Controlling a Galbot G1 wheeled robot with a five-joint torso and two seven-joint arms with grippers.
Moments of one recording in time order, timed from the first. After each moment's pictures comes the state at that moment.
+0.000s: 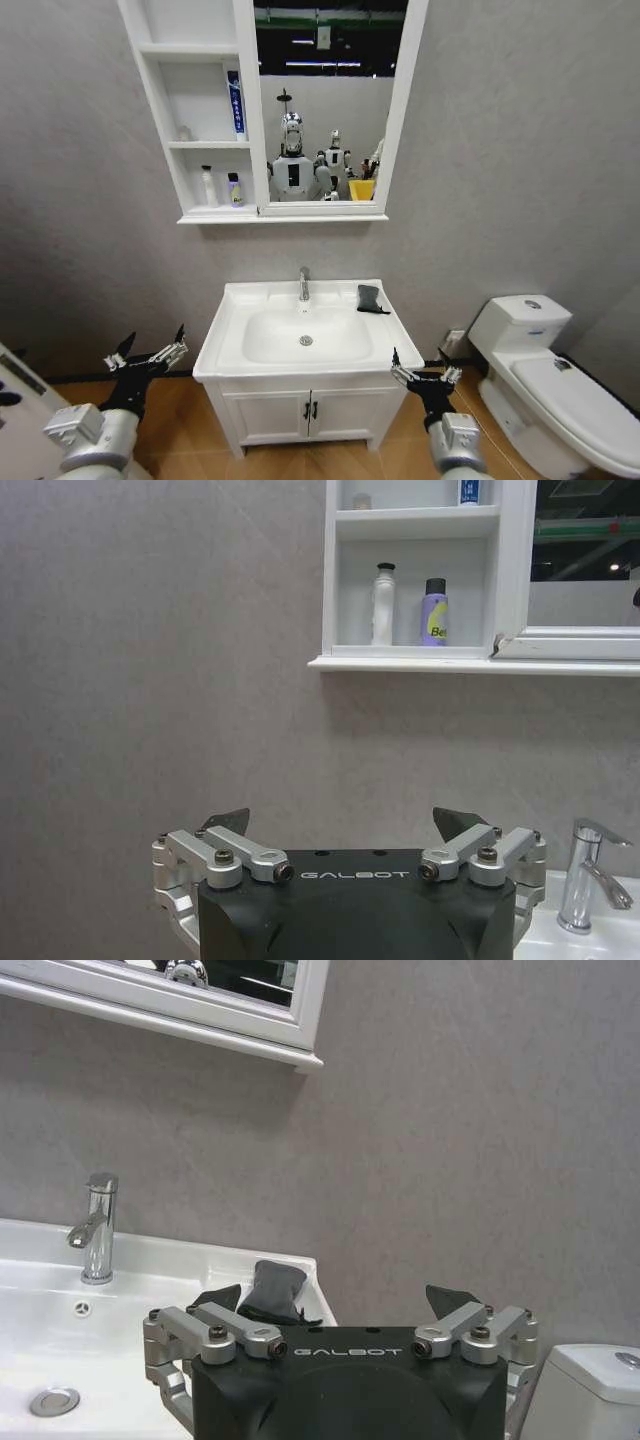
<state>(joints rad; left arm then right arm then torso) 1.73 -1.38 -0.90 -2.50 -0.42 0.34 -0.13 -1.77 1.18 0.41 2.38 0.10 -0.25 0.50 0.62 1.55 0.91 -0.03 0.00</state>
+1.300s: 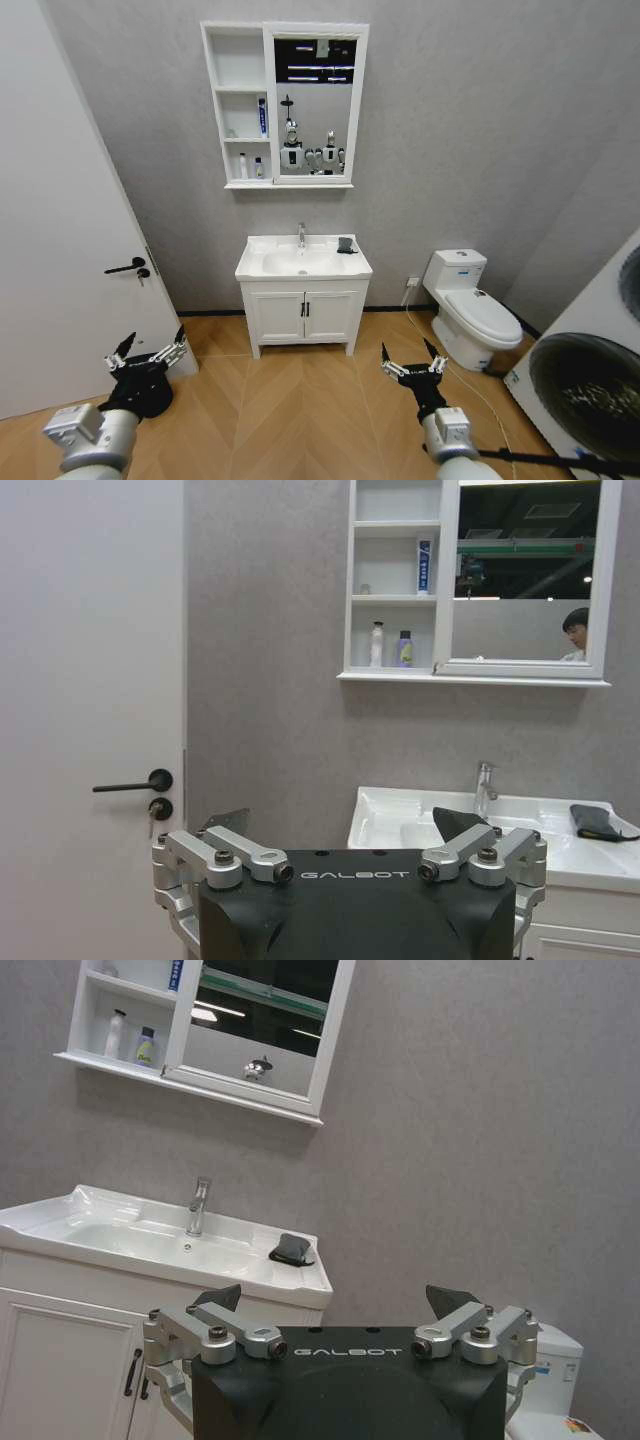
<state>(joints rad) 1.73 -1.38 -0.90 -2.50 -0.42 0.34 -0.13 -1.67 1.09 0.40 2.33 0.12 -0.21 0.43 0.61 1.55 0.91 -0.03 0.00</state>
